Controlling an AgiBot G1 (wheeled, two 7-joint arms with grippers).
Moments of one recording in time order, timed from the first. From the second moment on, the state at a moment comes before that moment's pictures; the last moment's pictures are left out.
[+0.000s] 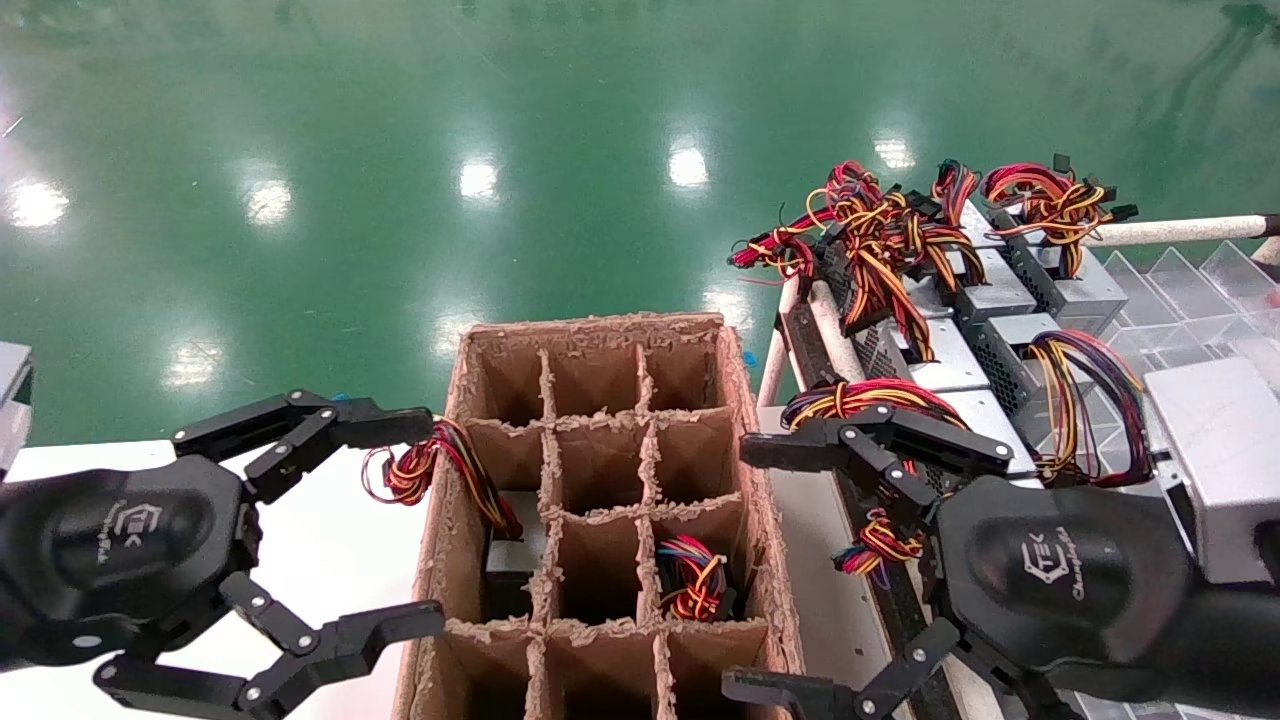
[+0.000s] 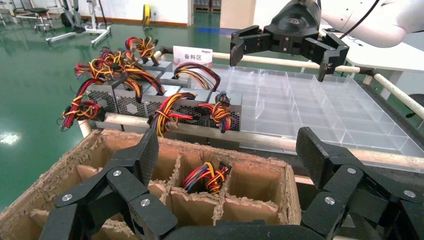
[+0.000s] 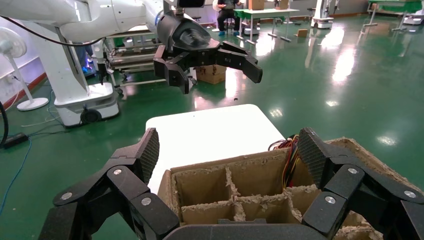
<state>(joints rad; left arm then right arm) -1.10 0.54 0.43 -1.23 0.61 1.41 -0.10 1.07 -0.61 -0.28 1.28 -0.73 -1.50 0.19</state>
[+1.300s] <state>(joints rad) -1.10 0.54 0.43 -1.23 0.61 1.41 -0.10 1.08 -0.61 -0.28 1.28 -0.73 -1.49 0.19</state>
